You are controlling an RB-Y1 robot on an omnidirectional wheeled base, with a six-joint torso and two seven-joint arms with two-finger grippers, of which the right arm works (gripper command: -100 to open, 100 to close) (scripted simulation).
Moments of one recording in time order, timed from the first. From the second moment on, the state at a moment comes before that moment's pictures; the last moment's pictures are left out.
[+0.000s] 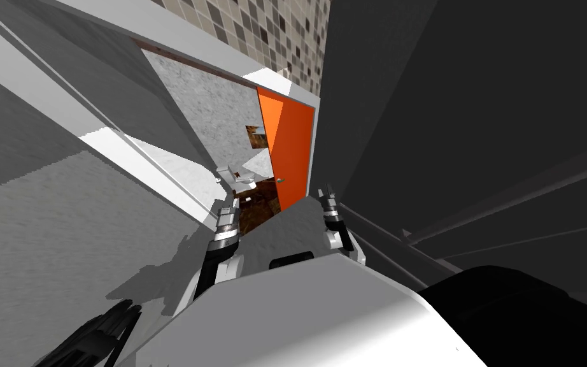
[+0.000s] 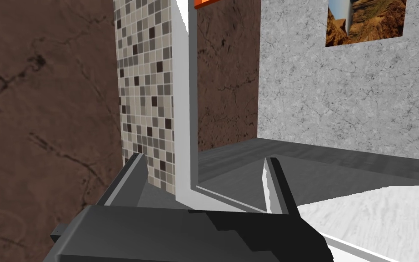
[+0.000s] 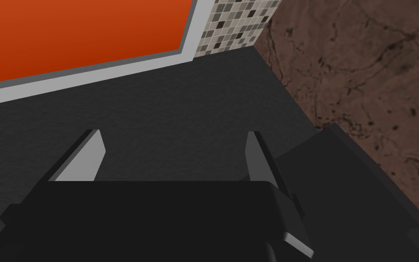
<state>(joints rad) 0.38 -0.07 0.05 -2.06 -0.05 -0.49 -0.05</state>
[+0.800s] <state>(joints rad) 0.31 -0.08 0.06 -1.87 -0.03 -0.53 -0.05</state>
